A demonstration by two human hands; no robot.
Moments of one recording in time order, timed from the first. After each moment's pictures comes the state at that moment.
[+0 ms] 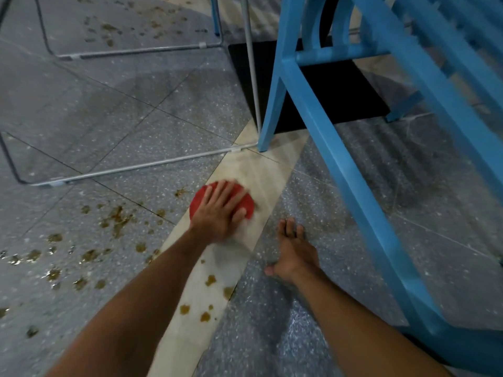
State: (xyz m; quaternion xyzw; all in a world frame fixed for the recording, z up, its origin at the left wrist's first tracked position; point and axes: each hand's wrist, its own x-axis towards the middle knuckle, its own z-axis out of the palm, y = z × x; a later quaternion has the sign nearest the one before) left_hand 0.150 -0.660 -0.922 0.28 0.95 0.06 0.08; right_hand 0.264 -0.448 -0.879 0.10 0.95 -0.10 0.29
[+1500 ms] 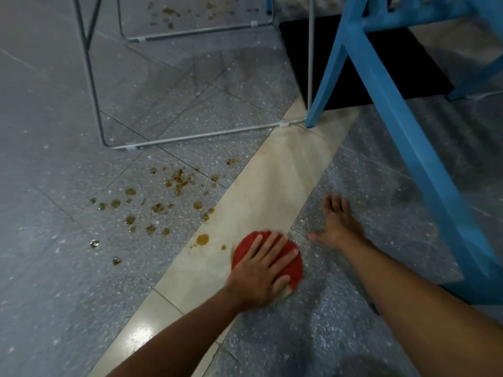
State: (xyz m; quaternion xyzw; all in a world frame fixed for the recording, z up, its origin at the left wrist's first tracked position) left_hand 0.366 -0.699 -0.943 0.35 0.93 0.05 0.08; right_hand 0.275 -0.451 -0.871 0.09 0.95 -0.07 0.30
